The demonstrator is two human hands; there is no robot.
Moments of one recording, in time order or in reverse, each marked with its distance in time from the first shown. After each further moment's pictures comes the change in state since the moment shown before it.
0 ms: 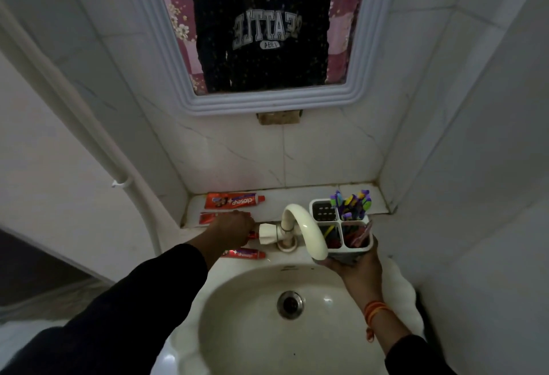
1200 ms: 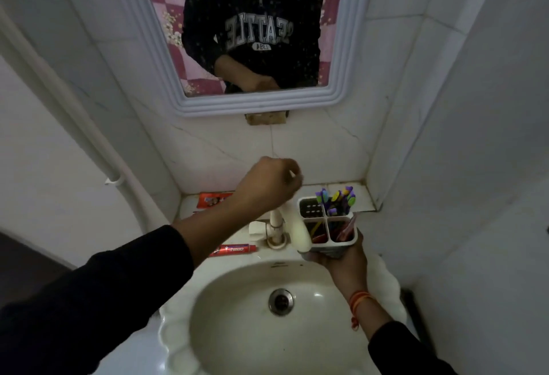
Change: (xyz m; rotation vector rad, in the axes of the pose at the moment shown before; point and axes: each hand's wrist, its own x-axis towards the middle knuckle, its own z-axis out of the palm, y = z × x) left_hand -0.052 0.084 -0.141 -0.603 0.549 0.144; right_hand 0.004 -0.005 -0.003 -0.040 -0.041 0.046
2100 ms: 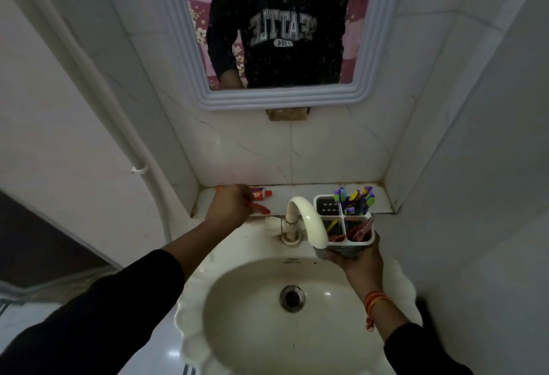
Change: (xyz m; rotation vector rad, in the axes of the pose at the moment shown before) left_hand -0.050 -0.106 0.018 -0.075 0.001 -0.480; right_hand -0.004 -0.004 -0.002 -0.035 0.011 -0.003
